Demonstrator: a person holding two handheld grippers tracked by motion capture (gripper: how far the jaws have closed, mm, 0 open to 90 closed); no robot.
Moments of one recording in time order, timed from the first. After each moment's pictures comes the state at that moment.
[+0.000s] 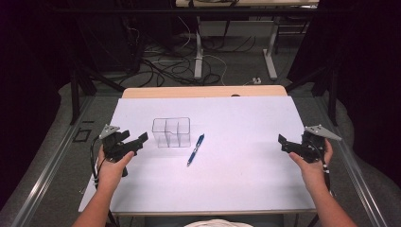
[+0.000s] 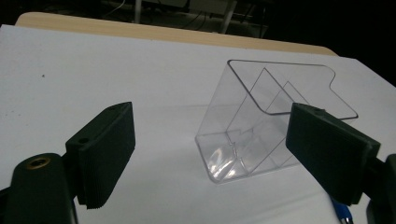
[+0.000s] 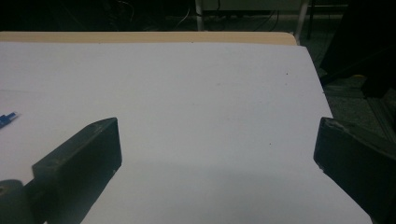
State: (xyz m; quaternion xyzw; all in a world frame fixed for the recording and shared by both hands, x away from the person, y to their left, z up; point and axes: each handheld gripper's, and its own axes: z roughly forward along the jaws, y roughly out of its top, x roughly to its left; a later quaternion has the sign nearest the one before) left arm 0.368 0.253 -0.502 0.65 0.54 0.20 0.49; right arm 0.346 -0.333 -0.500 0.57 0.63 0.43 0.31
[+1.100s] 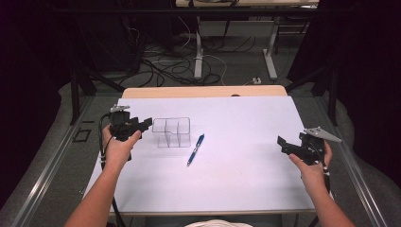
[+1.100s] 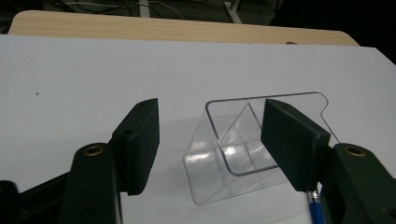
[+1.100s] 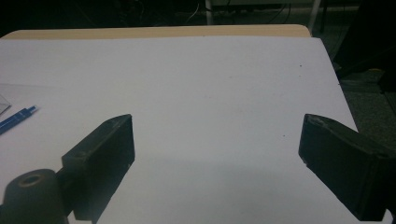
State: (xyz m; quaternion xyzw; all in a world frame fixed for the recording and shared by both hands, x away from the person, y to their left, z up) left arm 0.406 0.225 -0.447 0.68 0.58 0.17 0.42; right arm 0.341 -0.331 -0.501 0.57 0.64 0.44 0.29
